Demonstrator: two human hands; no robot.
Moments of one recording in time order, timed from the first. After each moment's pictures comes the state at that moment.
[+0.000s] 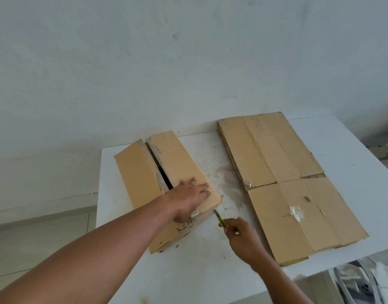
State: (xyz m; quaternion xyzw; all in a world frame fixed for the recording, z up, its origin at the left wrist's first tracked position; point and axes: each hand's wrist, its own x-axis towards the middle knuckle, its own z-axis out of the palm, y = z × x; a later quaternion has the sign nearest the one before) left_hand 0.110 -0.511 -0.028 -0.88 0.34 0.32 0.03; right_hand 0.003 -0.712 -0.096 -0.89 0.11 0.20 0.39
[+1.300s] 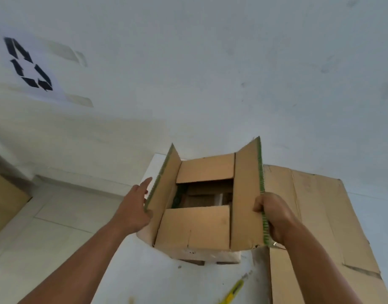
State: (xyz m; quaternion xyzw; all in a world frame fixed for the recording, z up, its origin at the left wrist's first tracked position) left_hand 0.030 -0.382 -0.018 -0.91 -0.21 0.04 -0.35; right_hand 0.140 -0.702 0.063 -0.73 0.12 0.30 0.60
